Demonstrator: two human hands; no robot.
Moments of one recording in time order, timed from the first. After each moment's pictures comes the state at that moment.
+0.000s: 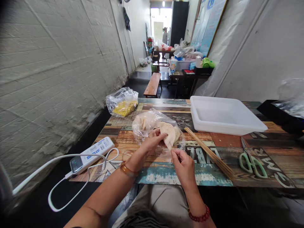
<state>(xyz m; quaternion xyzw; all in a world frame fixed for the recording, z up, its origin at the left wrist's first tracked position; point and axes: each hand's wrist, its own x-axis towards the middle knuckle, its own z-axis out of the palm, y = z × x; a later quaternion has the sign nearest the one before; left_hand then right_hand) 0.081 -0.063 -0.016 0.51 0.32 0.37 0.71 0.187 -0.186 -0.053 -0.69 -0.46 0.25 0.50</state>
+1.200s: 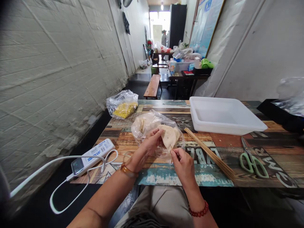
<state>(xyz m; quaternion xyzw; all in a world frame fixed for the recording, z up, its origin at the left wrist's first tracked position) 0.080 -0.062 -0.014 0.40 0.30 0.38 0.78 0.190 -0.180 -0.044 -0.70 -0.52 0.15 0.46</state>
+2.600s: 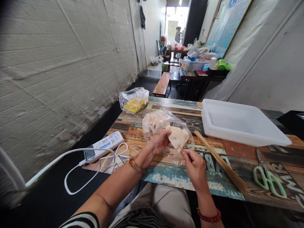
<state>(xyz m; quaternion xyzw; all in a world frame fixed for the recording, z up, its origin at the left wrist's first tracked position) 0.075 -0.059 -0.014 0.33 0.29 0.35 0.83 0.204 -0.182 -0.046 -0.70 -0.54 0.16 0.44</state>
